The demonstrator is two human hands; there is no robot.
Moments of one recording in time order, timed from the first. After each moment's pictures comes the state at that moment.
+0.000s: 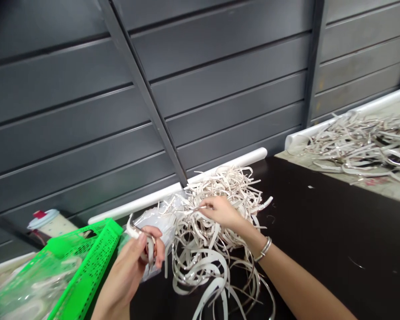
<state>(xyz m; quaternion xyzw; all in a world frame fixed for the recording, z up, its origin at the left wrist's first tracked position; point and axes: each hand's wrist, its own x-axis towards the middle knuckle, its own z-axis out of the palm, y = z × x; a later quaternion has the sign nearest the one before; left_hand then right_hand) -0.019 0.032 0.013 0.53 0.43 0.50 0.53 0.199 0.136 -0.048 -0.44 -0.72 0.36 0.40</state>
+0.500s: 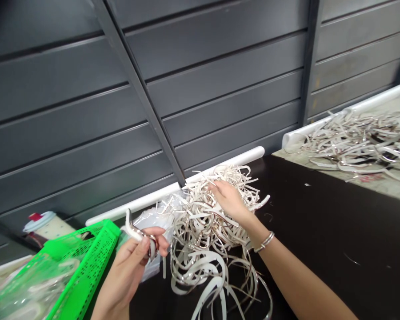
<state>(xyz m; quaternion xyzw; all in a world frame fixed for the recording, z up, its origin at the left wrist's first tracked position) -0.020 0.036 0.009 0.56 0.43 0.50 0.51 0.223 0.147 -0.042 -0.56 -0.70 0.15 0.42</state>
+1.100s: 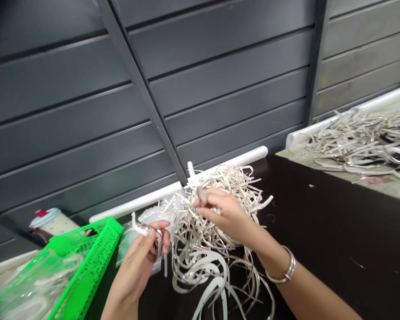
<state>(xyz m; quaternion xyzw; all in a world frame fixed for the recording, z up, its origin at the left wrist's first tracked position) -0.007 0.039 0.003 0.51 0.44 0.52 0.53 0.213 0.089 -0.006 -0.32 -0.73 0.26 0.55</state>
